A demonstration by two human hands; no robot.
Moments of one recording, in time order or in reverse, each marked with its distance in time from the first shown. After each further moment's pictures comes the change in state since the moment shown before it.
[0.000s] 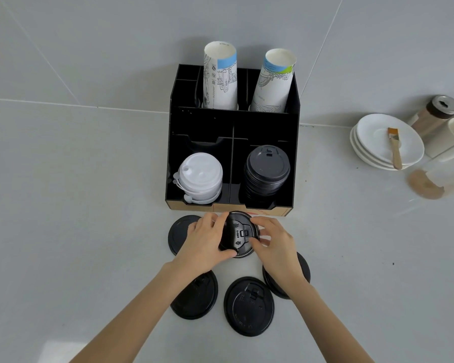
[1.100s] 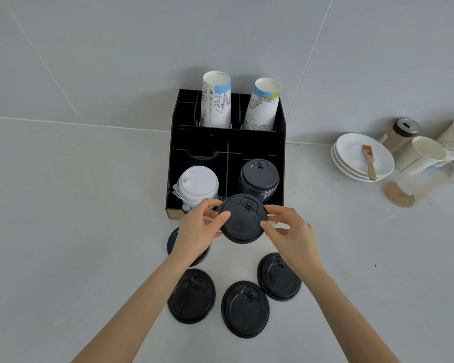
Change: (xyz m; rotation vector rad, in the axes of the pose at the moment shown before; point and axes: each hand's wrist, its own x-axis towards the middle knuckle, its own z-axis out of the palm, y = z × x) left_hand -0.011 0.018 -0.041 -0.808 0.329 -0.075; right_hand -0.014 -0.036 -0.044 0.056 0.155 -0.057
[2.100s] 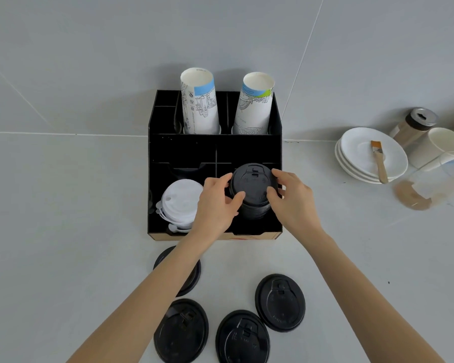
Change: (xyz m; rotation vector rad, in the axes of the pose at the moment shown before) left_hand 0.082 0.037 0.040 0.292 -0.016 0.069; right_hand 0.099 -0.015 -0.010 -0.178 0.040 -0.020
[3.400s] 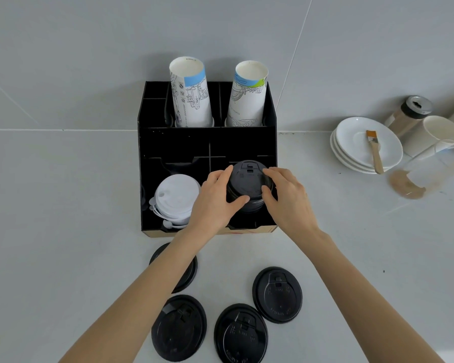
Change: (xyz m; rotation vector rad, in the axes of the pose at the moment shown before) left_hand 0.006 -0.007 0.007 0.179 -0.098 0.091; right_hand -0.003 0.015 0.005 -0.243 -0.008 -0.120
